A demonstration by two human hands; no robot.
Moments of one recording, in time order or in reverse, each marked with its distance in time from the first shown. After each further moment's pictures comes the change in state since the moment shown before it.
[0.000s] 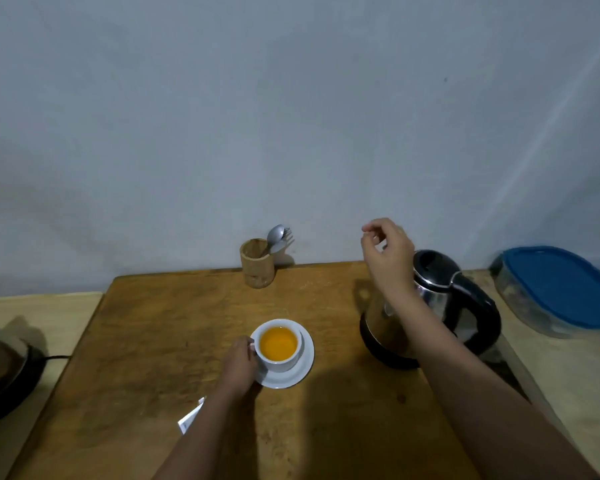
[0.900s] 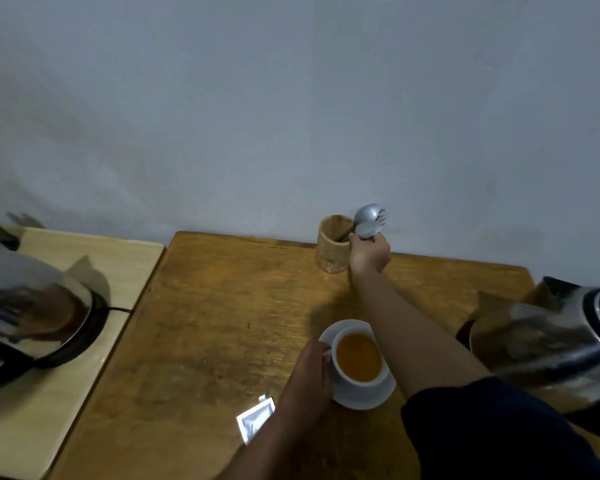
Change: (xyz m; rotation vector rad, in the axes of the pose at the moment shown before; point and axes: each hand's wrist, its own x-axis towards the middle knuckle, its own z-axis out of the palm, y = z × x) left_hand 0.013 -0.024 -0.001 -0.137 -0.022 0.131; right_hand 0.007 0.031 0.258 0.152 -0.056 0.770
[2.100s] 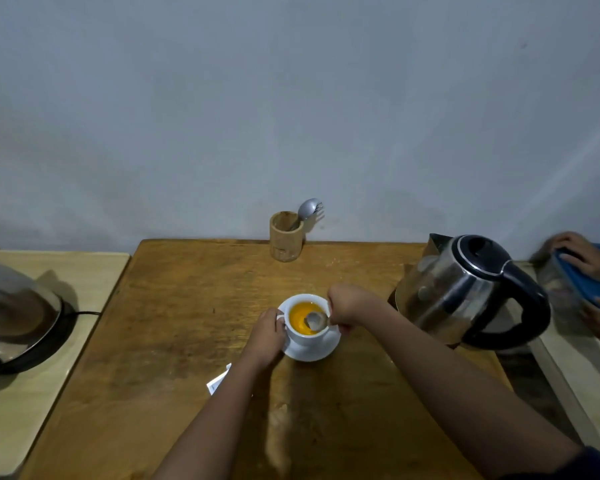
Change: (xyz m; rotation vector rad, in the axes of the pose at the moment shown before) left_hand 0.005 0.006 -0.002 0.162 -0.016 -0.038; right_hand -0.092 0.011 -0.155 -1.339 -0.810 -0.333
